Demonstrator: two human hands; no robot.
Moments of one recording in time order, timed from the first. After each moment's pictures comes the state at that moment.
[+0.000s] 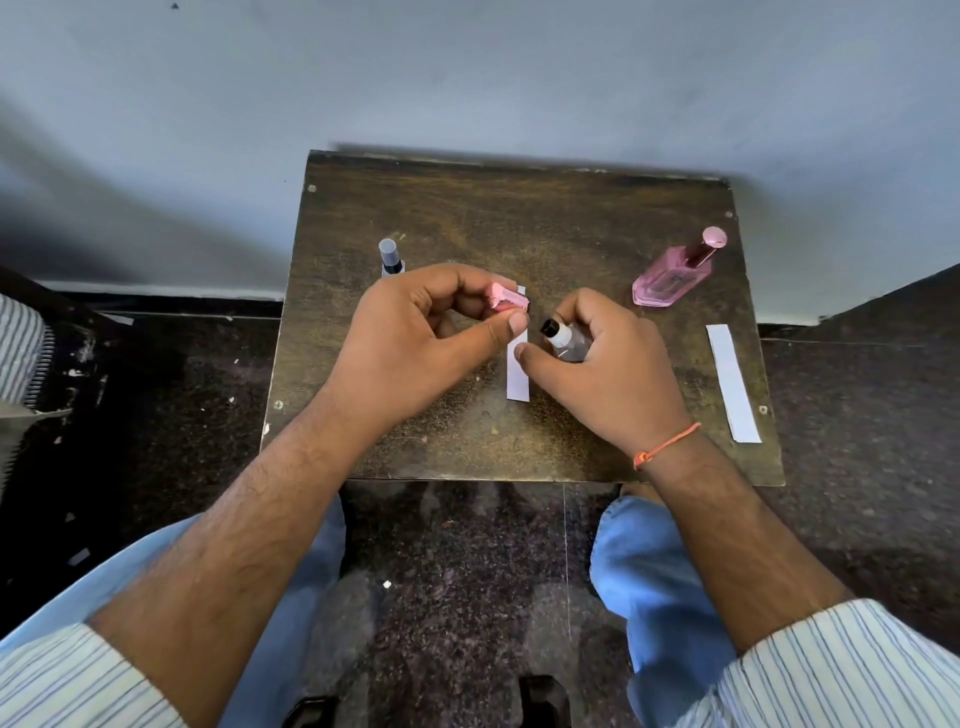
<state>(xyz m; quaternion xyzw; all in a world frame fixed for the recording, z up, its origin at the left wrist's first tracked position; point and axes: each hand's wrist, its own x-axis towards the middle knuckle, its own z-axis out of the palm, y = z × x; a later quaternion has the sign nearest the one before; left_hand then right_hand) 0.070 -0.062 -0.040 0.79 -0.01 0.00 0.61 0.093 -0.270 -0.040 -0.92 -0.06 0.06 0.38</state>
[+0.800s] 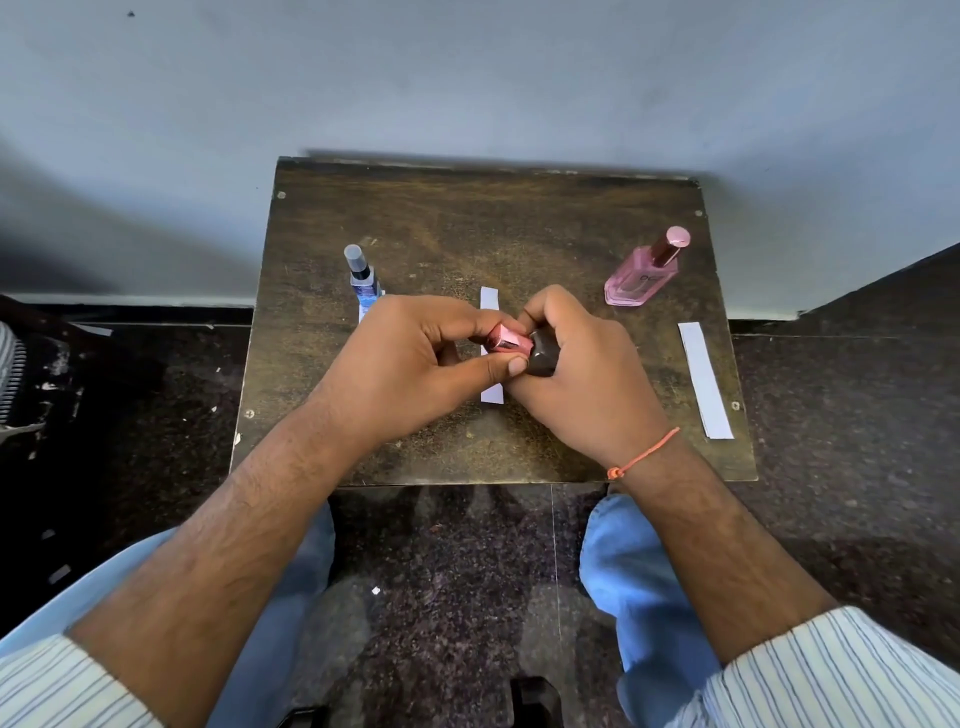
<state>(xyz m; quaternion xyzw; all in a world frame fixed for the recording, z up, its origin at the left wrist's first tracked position) 0.069 -0.076 -0.034 0.84 -0.11 -0.04 0.53 0.088 -0.278 -0.034 -0.91 -0.15 0.06 0.38</state>
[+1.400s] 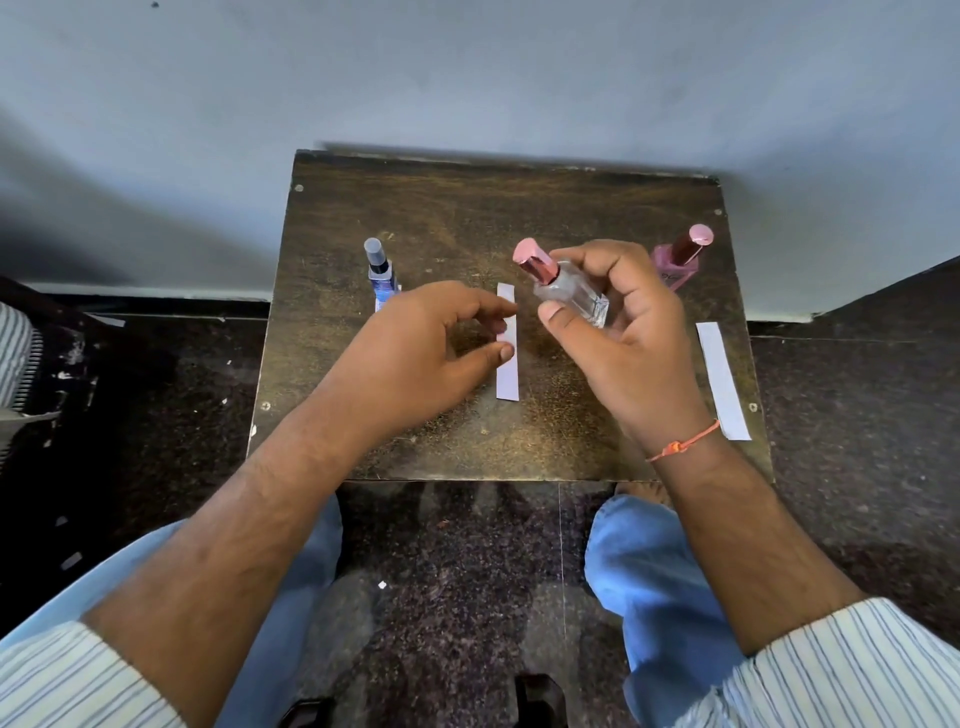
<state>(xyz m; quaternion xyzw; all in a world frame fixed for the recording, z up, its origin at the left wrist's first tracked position) 0.074 -0.067 -0.041 0.89 -0.06 -0.07 0.44 0.103 -0.283 -0.038 -0.80 -0.10 -0.02 0.59</state>
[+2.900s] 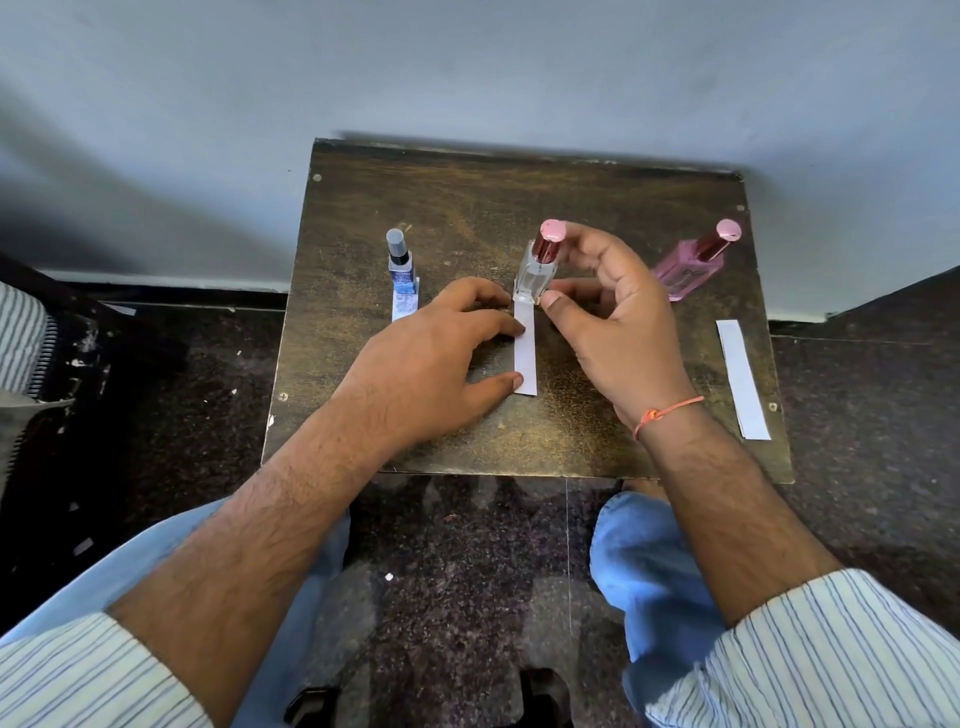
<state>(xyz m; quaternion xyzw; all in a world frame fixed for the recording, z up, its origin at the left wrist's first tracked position) 0.069 -0.063 -0.052 0.95 -0.13 -0.07 0.27 0.117 -0.261 -0.056 -0.82 -0.03 0.05 0.57</state>
